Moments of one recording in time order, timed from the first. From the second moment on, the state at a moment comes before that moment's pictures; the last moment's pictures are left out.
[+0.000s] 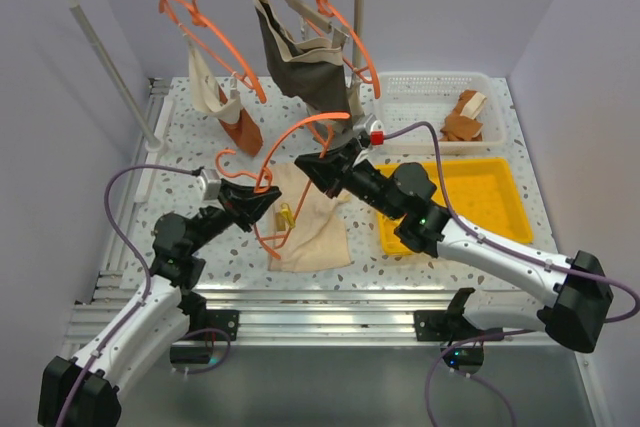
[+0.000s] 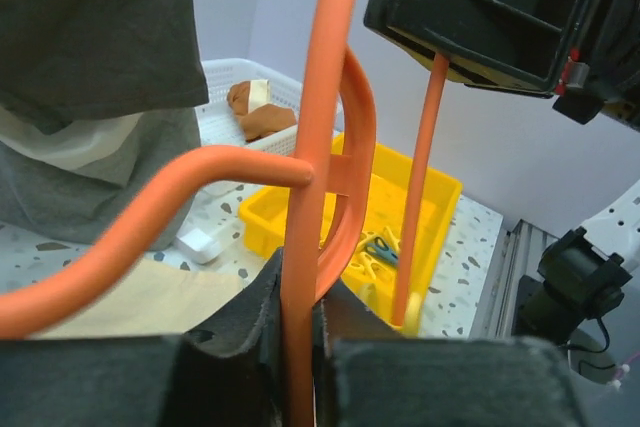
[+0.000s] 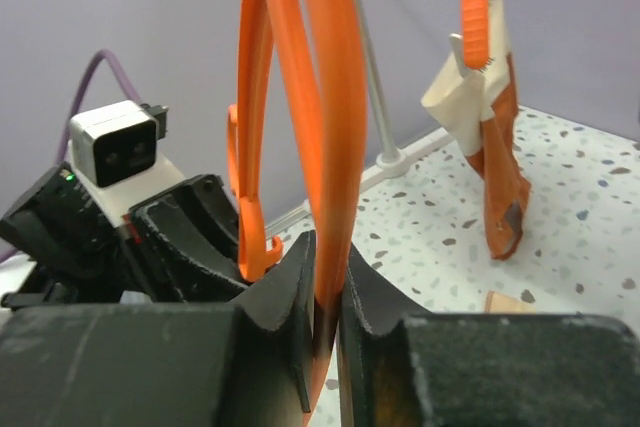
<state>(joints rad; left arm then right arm) -0.36 0.63 0.26 0.69 0.55 -0.46 0.93 1.18 0.87 0.55 -0.08 0.33</state>
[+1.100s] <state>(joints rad) -0.36 0.58 0.23 0.49 0.34 -0.43 0.83 0.92 0.62 0.19 0.49 0.20</state>
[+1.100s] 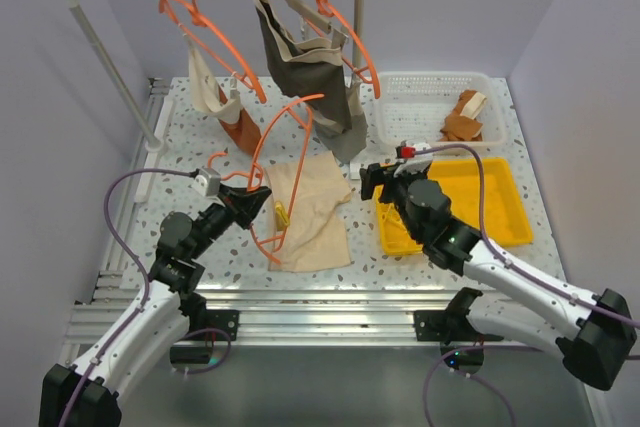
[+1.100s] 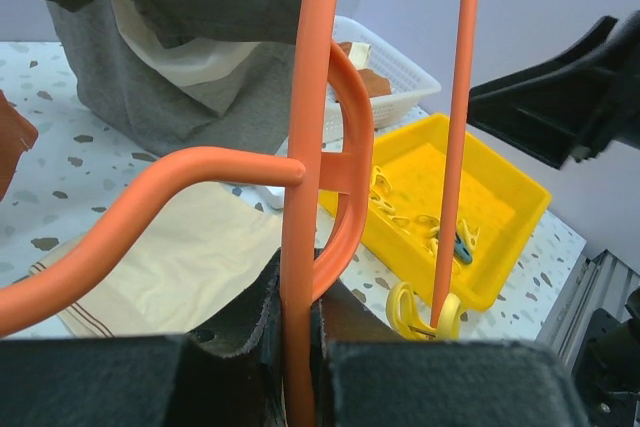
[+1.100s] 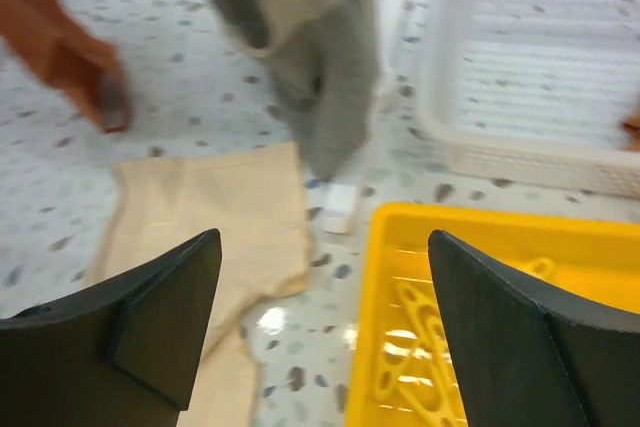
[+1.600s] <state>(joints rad) -0.36 0.57 0.23 0.48 0.34 -0.43 0.45 1.46 0.93 -0.14 0.59 0.40</state>
